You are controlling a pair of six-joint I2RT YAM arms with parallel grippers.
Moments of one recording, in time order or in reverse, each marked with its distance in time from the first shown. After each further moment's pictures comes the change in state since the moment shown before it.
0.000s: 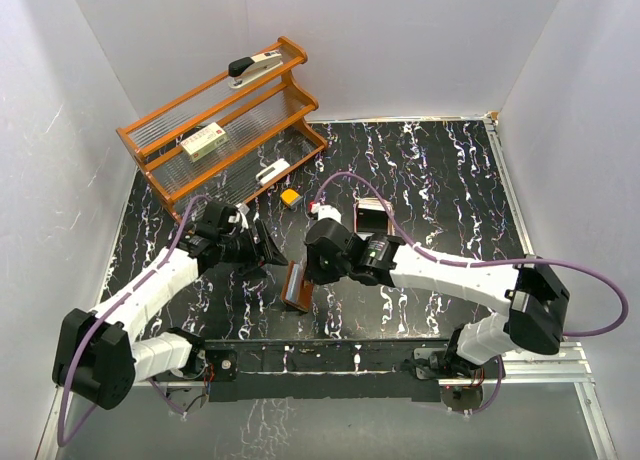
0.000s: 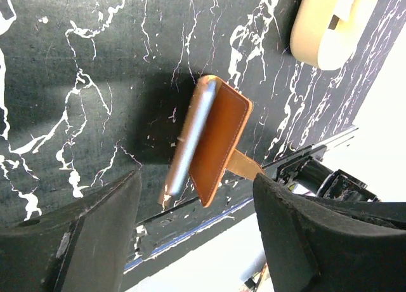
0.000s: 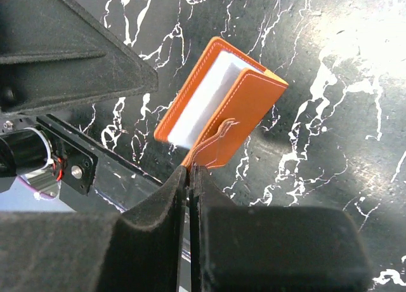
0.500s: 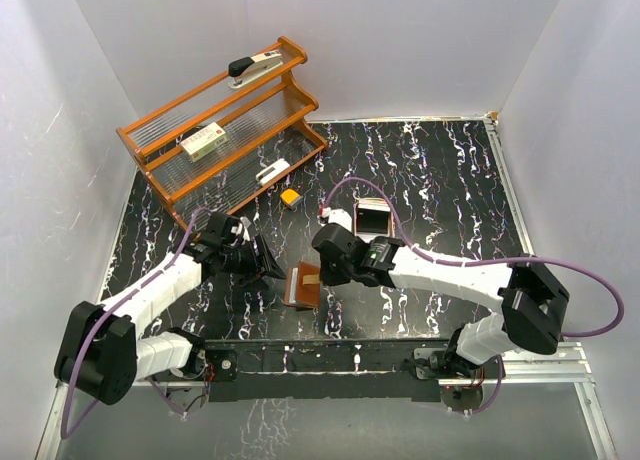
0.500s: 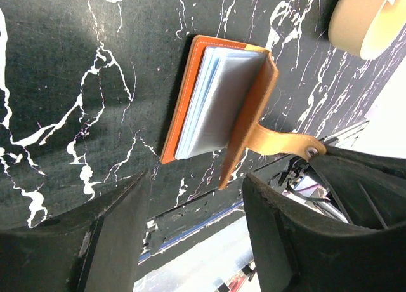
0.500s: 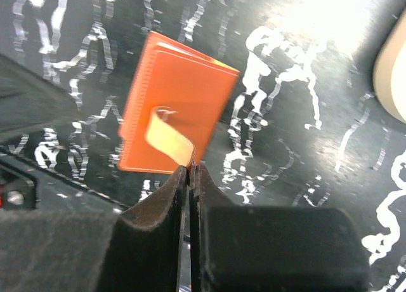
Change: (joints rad) left arm 0.000 0.018 -0.102 0.039 0.039 -0.019; right arm -0.030 0.006 -0.073 0.003 0.074 0.004
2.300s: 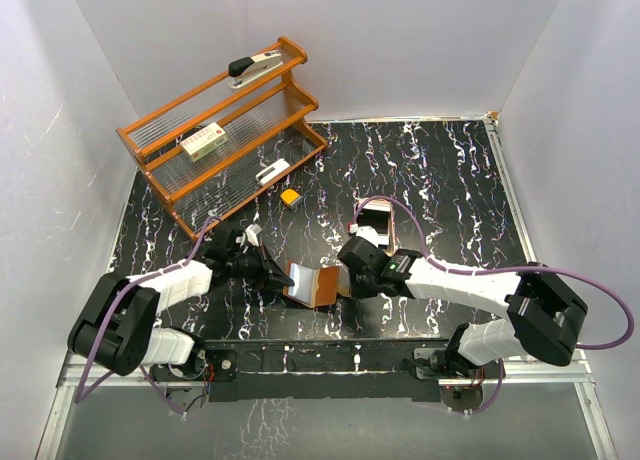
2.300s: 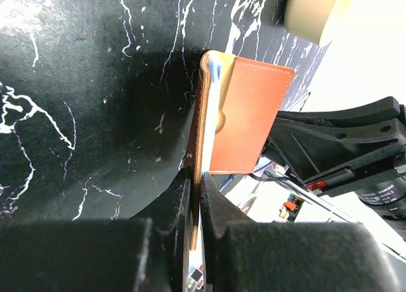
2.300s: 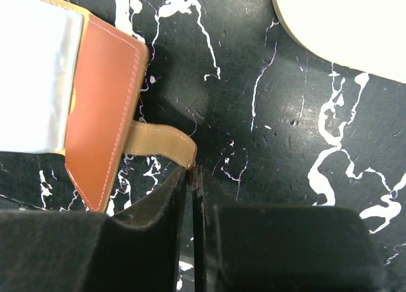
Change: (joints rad) left arm -0.001 0.167 -0.179 0.506 0.222 -0.155; right arm -0.088 -0.097 -0.277 0.024 -0.011 -0.008
